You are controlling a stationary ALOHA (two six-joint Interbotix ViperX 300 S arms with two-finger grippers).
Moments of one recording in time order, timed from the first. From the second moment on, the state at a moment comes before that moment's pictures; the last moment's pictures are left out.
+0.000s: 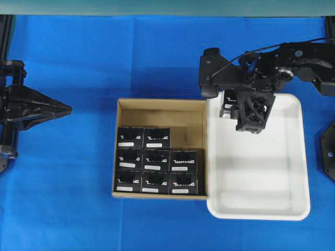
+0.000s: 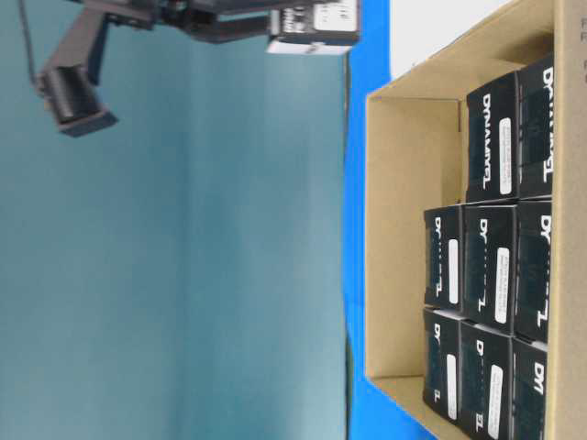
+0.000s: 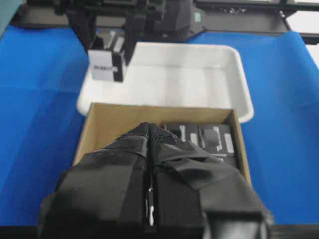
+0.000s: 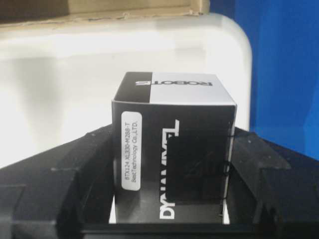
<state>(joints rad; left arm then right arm) 0.04 -0.93 1.05 0.01 -0.03 -0.02 -0.27 -0.13 0.56 0.08 0.92 -0.25</state>
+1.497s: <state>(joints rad) 0.04 -0.93 1.05 0.02 -0.03 -0.01 -0.26 0.03 0.66 0.07 0.69 -0.29</state>
